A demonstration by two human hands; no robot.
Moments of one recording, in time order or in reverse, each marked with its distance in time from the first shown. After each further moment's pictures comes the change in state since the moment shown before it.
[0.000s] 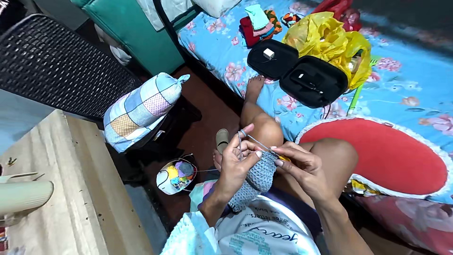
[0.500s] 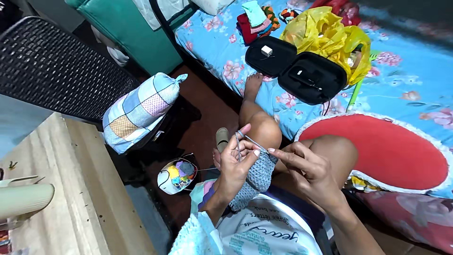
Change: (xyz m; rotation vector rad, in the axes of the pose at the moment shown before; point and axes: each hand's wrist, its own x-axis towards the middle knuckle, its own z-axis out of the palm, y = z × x) left_hand -0.003 -0.007 0.004 0.030 0.020 0.086; right_hand -0.004 -0.016 -0.013 -0.706 -0.068 -0.220
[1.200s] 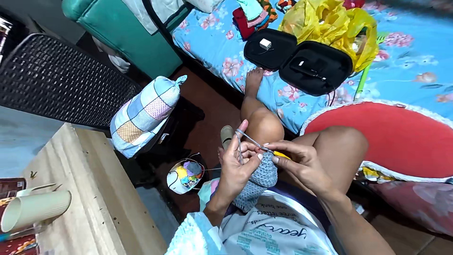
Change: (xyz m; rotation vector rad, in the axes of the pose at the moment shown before) left_hand -0.004 0.014 -0.005 0.142 -0.086 -0.087; right_hand 0.009 -0.005 0.025 0.845 0.000 0.275
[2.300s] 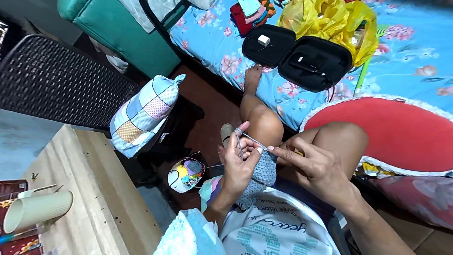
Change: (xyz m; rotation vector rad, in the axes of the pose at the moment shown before) left_hand 0.001 -0.006 0.011 0.065 0.108 0.036; right_hand -0.015 -0.021 -0.016 -1.076 -0.021 -0.339
